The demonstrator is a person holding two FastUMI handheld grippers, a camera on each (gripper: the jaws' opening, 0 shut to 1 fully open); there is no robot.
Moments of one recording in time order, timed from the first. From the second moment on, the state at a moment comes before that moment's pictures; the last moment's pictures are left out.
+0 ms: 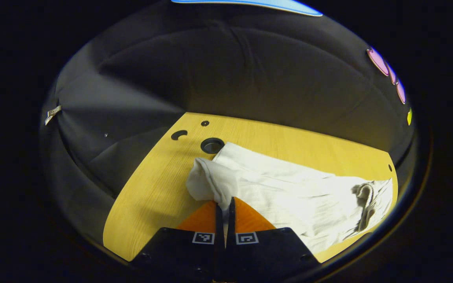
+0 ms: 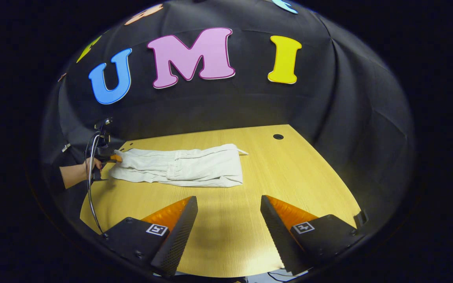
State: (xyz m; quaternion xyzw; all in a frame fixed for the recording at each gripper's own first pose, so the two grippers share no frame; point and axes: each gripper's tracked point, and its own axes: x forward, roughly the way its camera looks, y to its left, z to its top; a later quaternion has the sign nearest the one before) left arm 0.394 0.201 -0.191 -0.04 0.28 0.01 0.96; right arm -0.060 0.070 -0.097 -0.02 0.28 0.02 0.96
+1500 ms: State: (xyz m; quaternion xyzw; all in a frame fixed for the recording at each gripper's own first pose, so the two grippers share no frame) left arm 0.273 -0.268 -0.025 -0.04 0.20 -0.22 0.95; right arm -0.025 -0.075 -0.074 -0.04 0.23 0.07 0.97
